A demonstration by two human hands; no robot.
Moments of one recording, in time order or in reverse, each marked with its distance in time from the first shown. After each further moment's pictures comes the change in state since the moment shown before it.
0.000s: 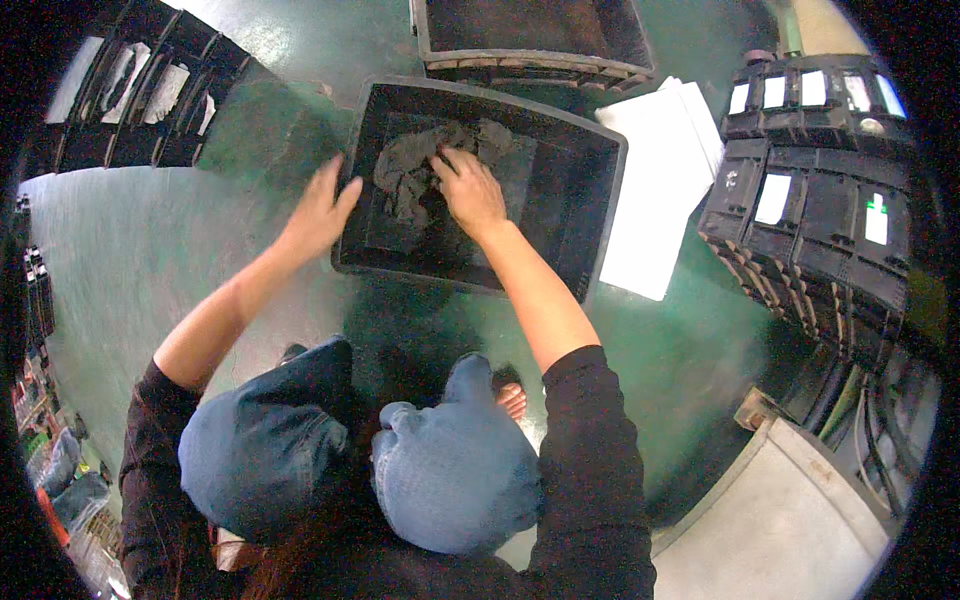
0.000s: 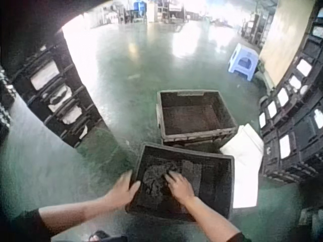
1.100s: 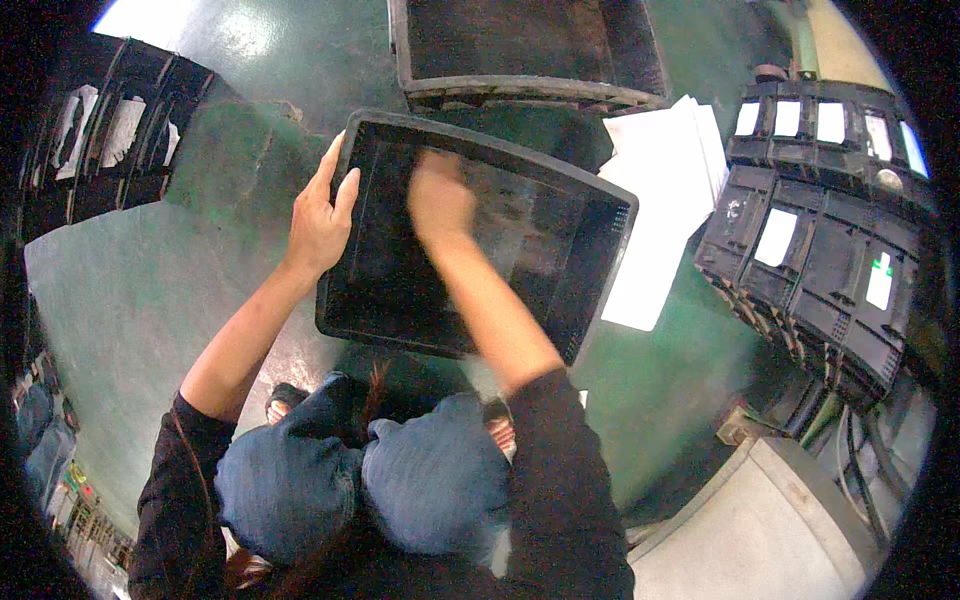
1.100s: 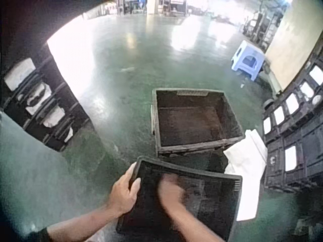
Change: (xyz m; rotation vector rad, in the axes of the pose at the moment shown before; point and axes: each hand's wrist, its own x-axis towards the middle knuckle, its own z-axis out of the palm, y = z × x) left_hand 0.047 0.030 0.017 -0.249 0.103 -0.028; right_hand 0.053 -0.011 0.022 -0.215 0.089 0.419
